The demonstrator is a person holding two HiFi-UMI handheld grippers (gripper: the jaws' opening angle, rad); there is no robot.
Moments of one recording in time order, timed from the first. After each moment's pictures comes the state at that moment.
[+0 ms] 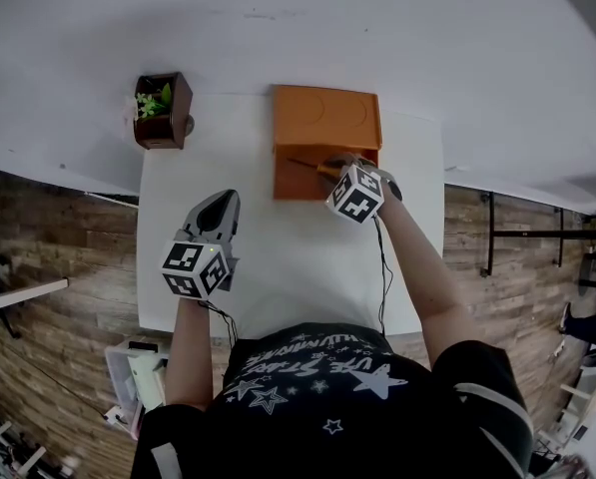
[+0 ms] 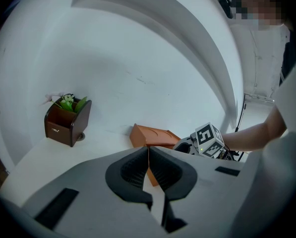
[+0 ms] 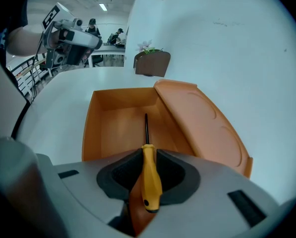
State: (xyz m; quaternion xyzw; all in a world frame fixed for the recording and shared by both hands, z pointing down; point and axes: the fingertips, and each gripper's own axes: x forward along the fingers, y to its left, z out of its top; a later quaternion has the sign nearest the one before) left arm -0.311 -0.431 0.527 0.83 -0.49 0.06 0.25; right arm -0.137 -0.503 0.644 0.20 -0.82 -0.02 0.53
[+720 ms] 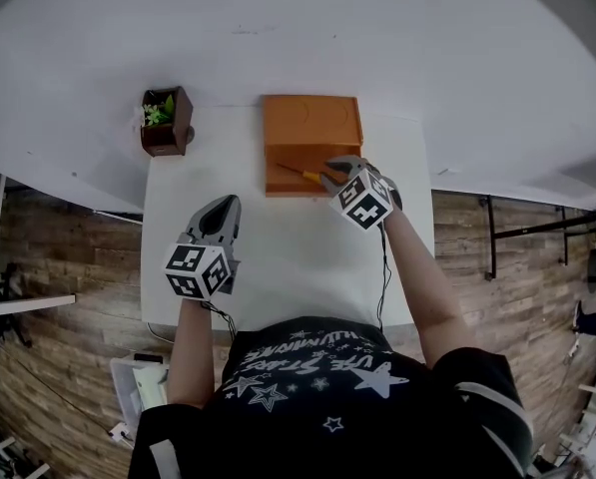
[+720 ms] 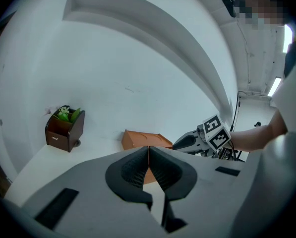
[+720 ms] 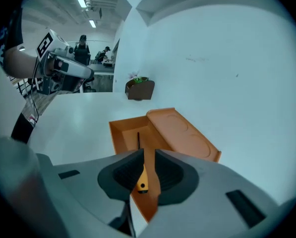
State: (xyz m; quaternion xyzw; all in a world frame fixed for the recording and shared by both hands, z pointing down) left arm -0.286 -0.382 0.487 0.85 -0.49 0.05 0.21; right arm -0.115 -0.461 0.557 0.29 -0.85 -0.02 0.43
